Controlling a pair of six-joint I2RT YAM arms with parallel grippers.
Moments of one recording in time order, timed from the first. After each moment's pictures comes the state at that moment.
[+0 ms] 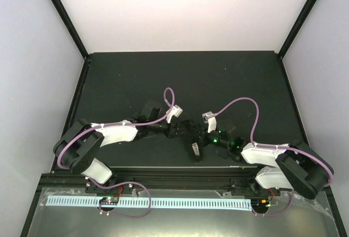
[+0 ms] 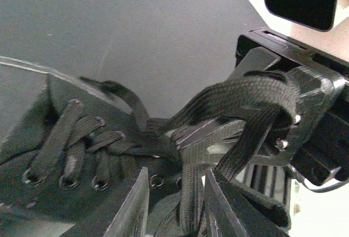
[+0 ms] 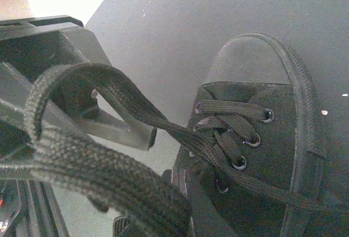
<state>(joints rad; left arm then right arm) -0.67 1.51 0.63 0.25 0.66 -0.33 0.72 1.28 0.25 0.59 -0.29 0.53</state>
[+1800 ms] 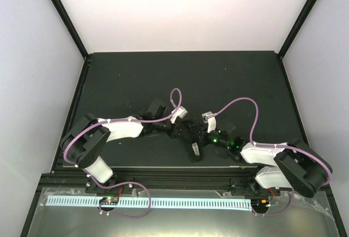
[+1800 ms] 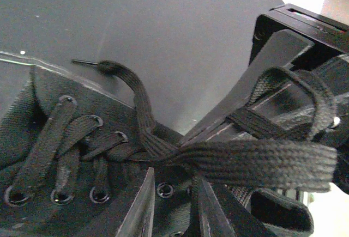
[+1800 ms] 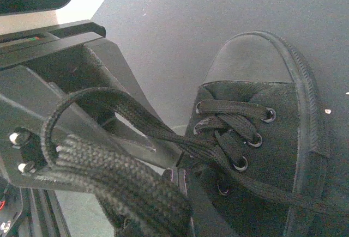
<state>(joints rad) -0.70 1.61 0.72 0.15 0.66 -0.26 0.72 1.30 0.25 0.60 -0.30 0.54</state>
